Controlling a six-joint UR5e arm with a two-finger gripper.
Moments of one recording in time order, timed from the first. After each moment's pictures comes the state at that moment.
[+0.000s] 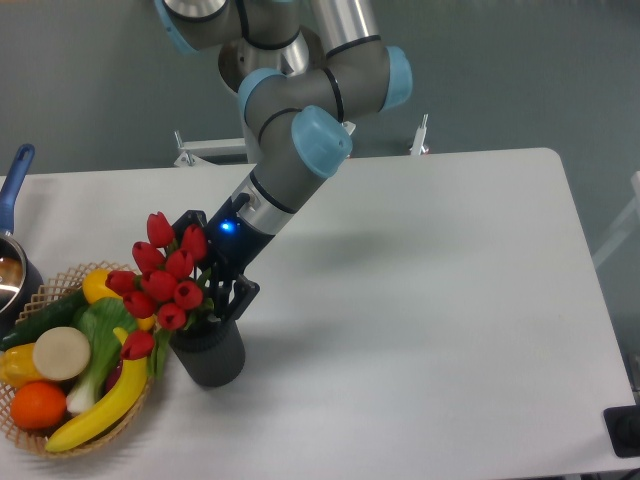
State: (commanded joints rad) arm 2.39 -1.82 -1.93 -0.73 0.66 1.18
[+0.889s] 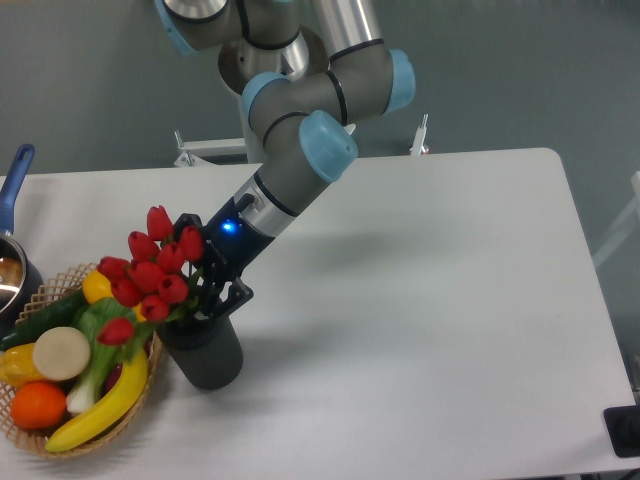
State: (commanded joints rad) arm 2.40 -1.82 -1.92 -0.73 0.64 1.17
